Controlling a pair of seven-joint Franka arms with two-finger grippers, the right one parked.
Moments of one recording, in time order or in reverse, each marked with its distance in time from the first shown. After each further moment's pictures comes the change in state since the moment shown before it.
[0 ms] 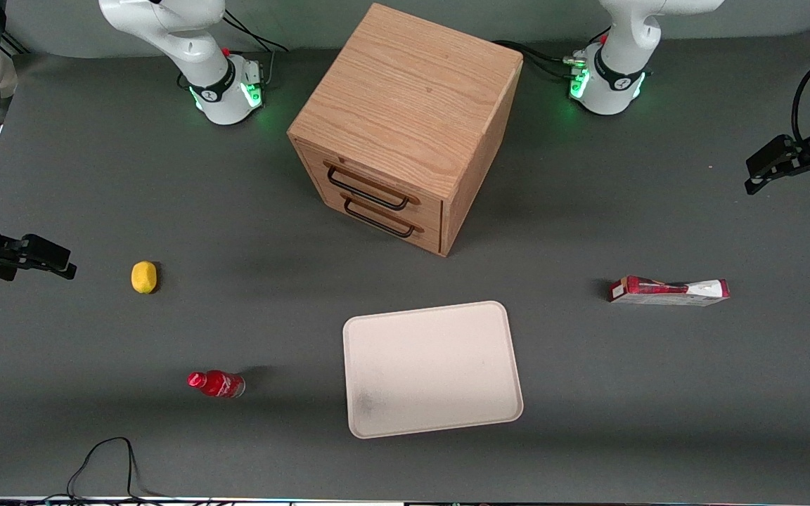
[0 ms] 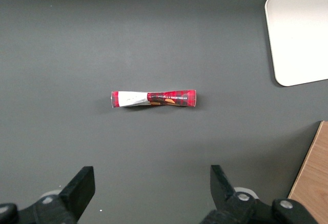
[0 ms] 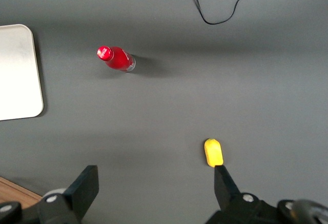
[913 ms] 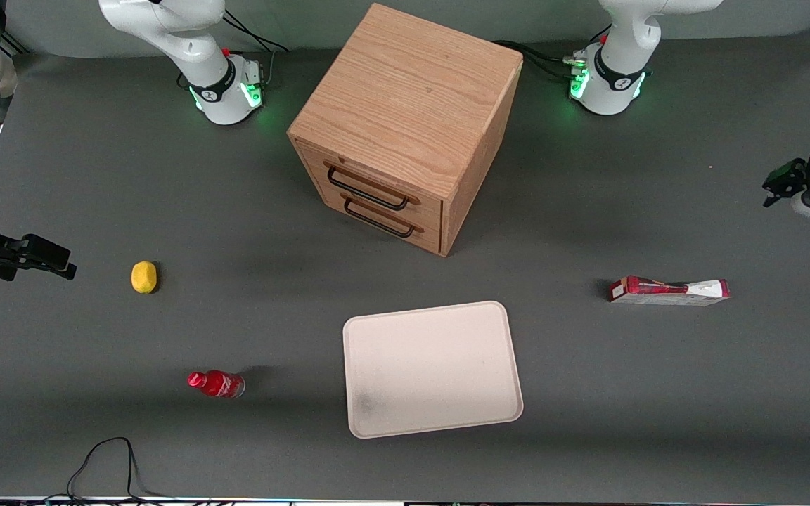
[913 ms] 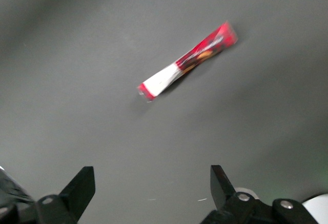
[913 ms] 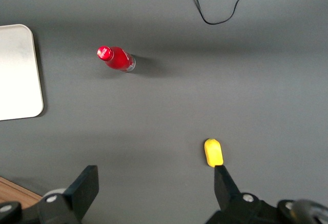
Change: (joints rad) arm 0.048 0.144 0.072 -0.071 0.139 0.120 0.788
